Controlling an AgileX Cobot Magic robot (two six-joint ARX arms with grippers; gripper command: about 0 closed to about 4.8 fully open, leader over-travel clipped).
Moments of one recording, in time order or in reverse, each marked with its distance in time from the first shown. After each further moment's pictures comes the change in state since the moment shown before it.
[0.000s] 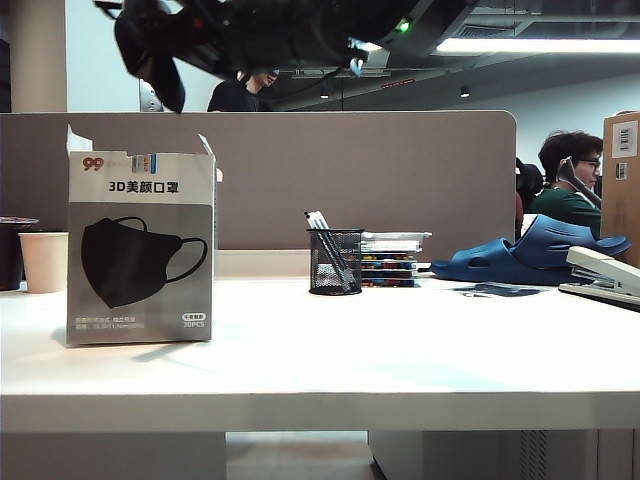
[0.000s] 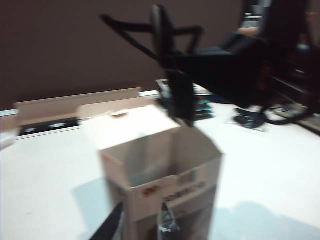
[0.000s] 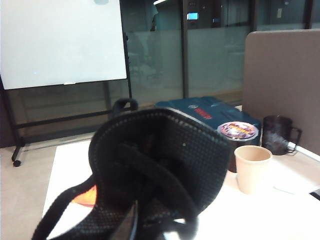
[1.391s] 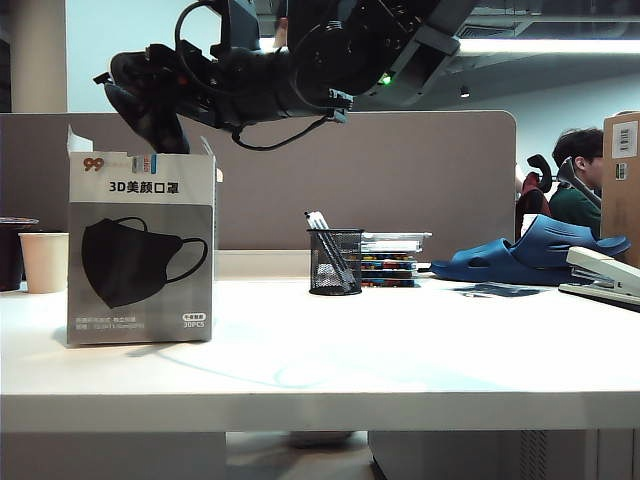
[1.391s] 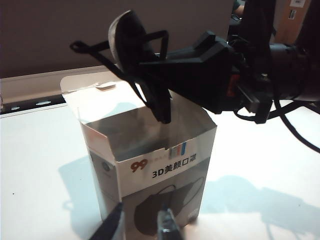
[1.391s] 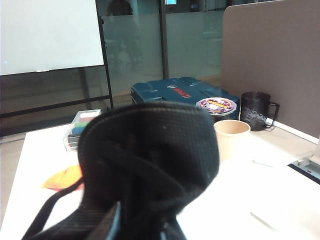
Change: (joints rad) left arm 0.000 0.047 0.000 -0.056 0.047 0.043; right arm 0.012 0.090 0.004 0.027 0.091 -0.034
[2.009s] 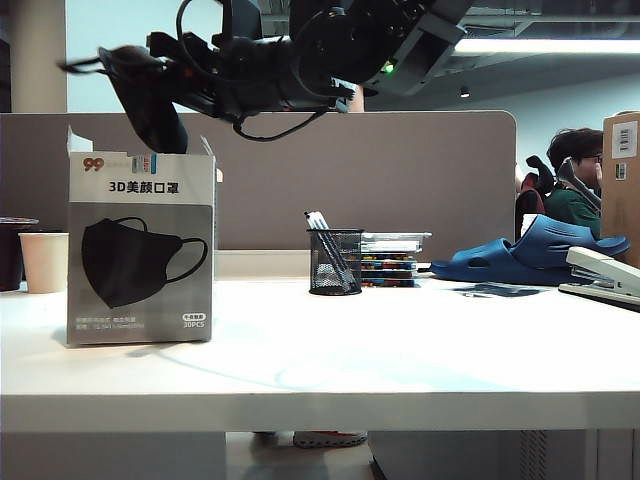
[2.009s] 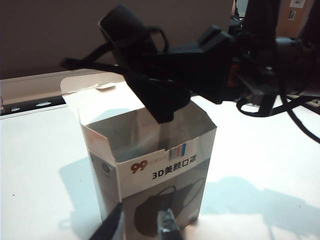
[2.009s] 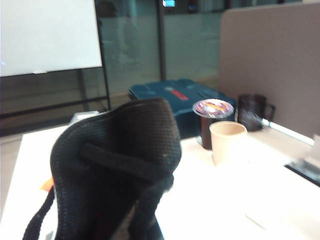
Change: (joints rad) left arm 0.000 0.000 0.000 0.003 0.000 0.000; right arm 0.000 -0.023 -0.002 -0.031 0.020 -0.004
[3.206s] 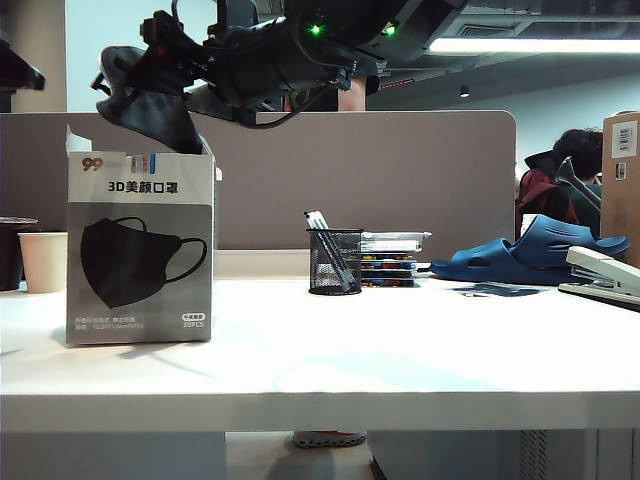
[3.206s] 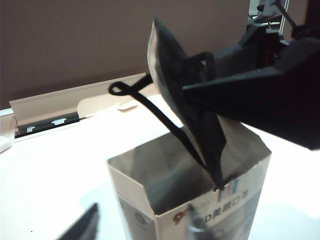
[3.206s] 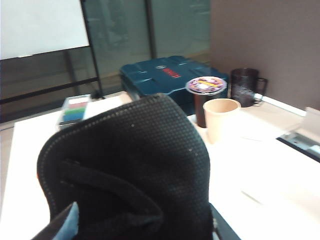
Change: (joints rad) left arm -0.001 0.362 0.028 0.367 -0.026 0.070; right arm 0.018 -0.055 0.002 -0.153 0.058 -0.004
